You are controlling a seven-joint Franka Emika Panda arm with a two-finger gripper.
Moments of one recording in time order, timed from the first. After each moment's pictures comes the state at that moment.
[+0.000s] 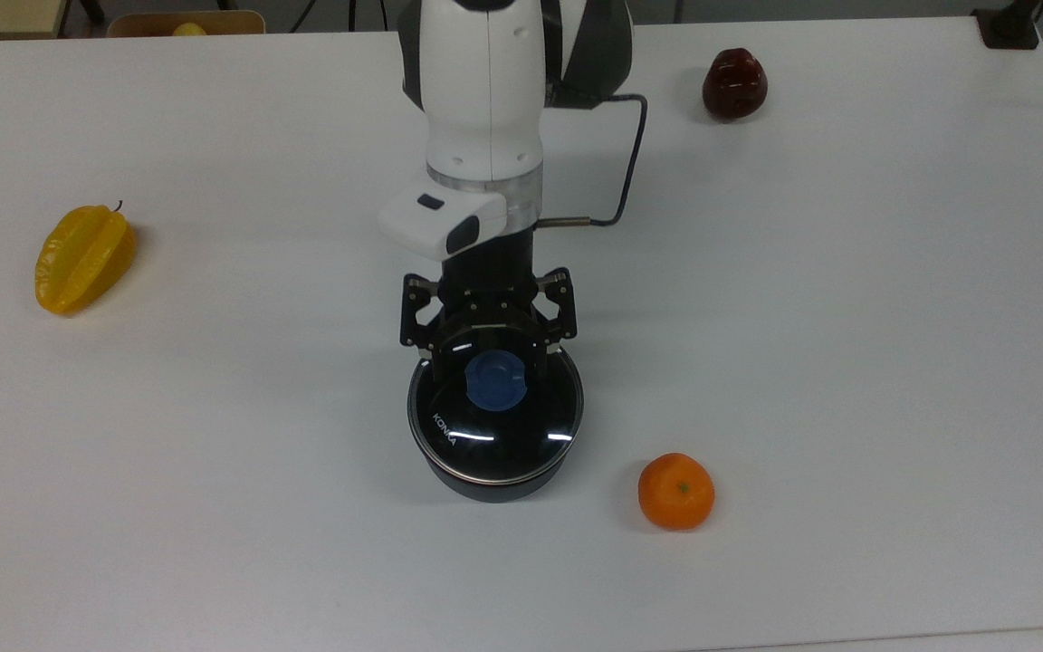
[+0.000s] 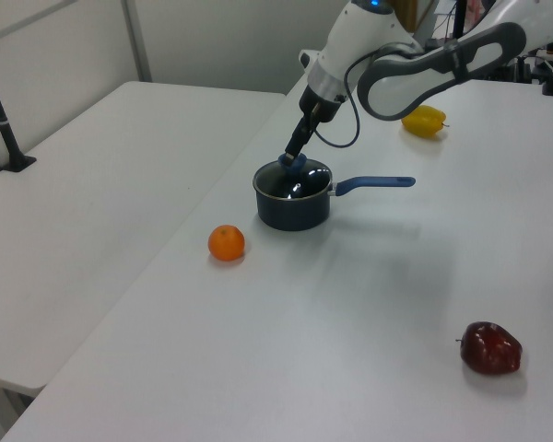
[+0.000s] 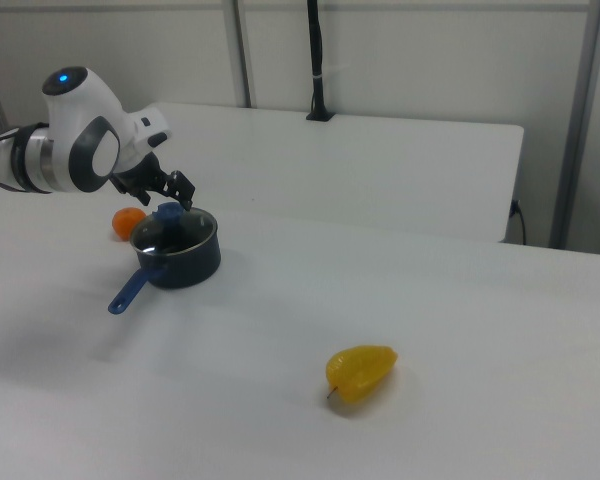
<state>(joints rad) 0.16 0.52 0.00 -1.49 -0.08 2.51 0.07</state>
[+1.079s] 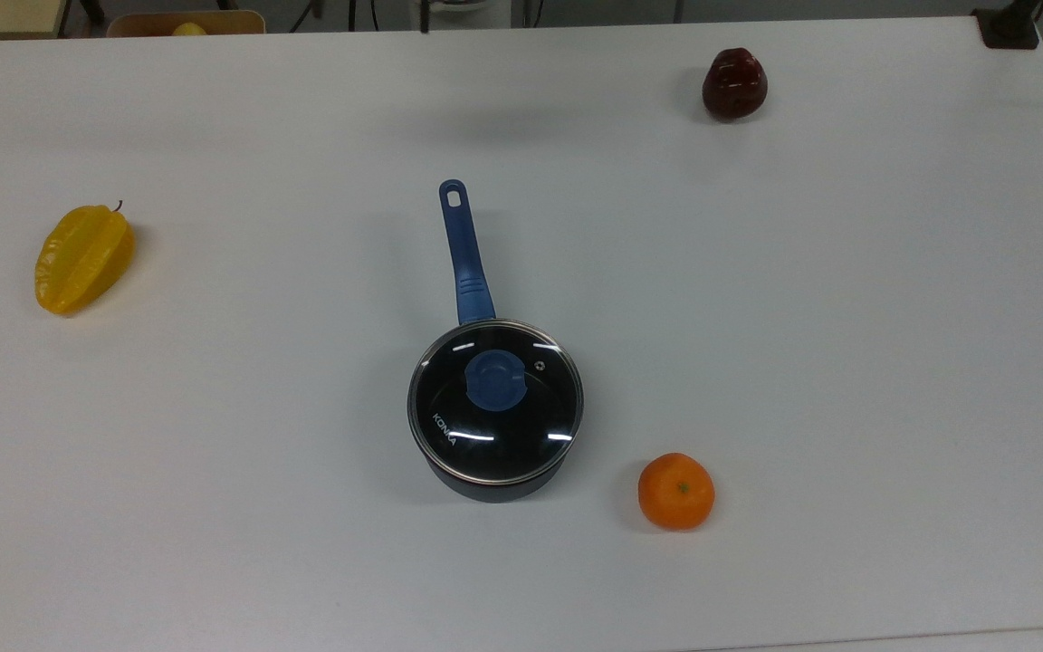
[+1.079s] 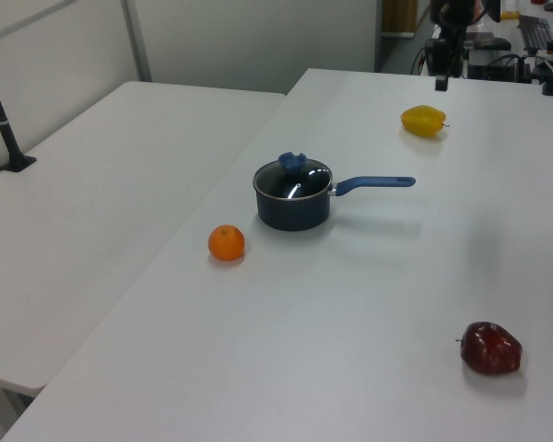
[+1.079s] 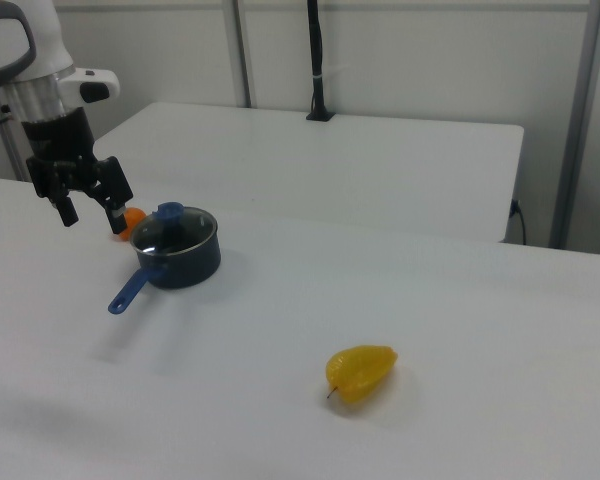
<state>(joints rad) 0.06 -0.09 -0.01 -1.77 -0.11 1.67 0.06</state>
